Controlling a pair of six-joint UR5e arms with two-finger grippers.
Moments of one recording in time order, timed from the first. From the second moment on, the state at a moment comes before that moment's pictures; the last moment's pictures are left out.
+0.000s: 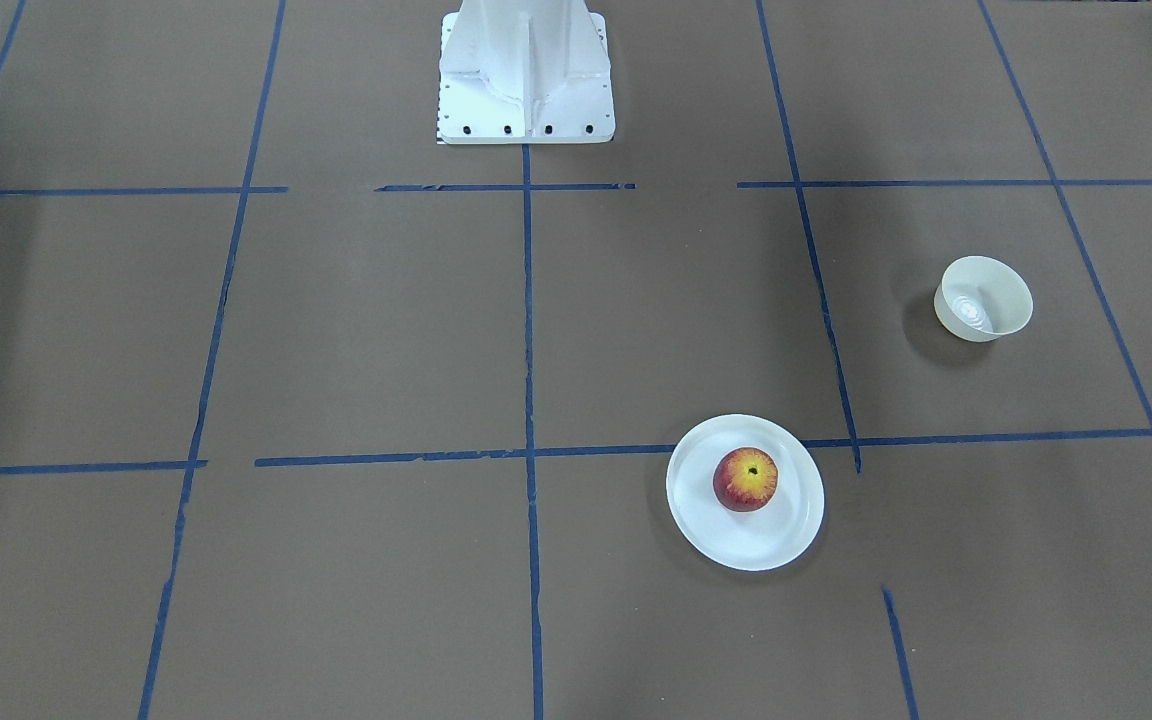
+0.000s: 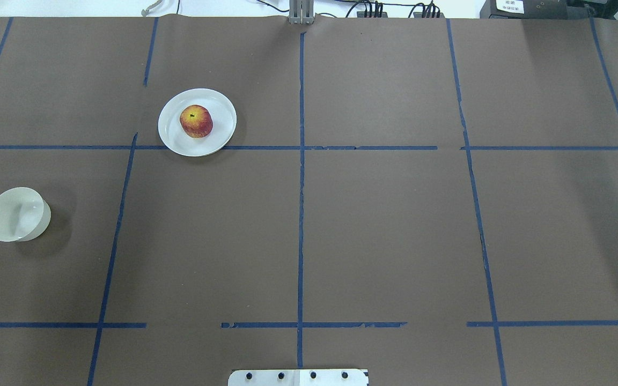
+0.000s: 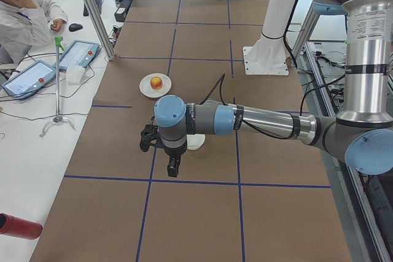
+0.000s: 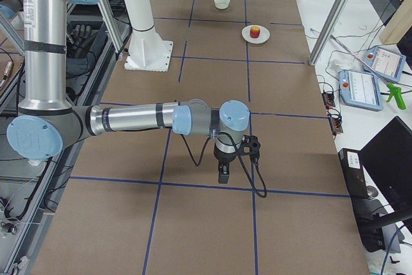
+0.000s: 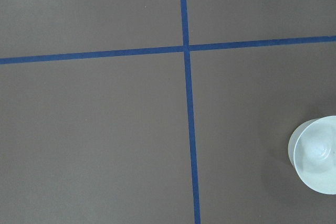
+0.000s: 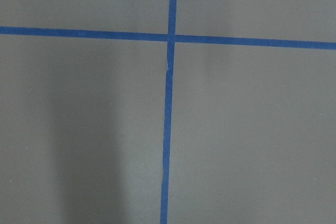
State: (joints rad) left arm -1.55 -1.51 -1.79 -1.49 -2.39 0.03; right arm 1.53 -1.65 1.77 -1.72 2.27 -0.01
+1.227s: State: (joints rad) left arm -0.92 -2.16 -1.48 -1.77 -2.34 -1.16; right arm 1.53 -1.65 1.77 -1.72 2.27 -0.01
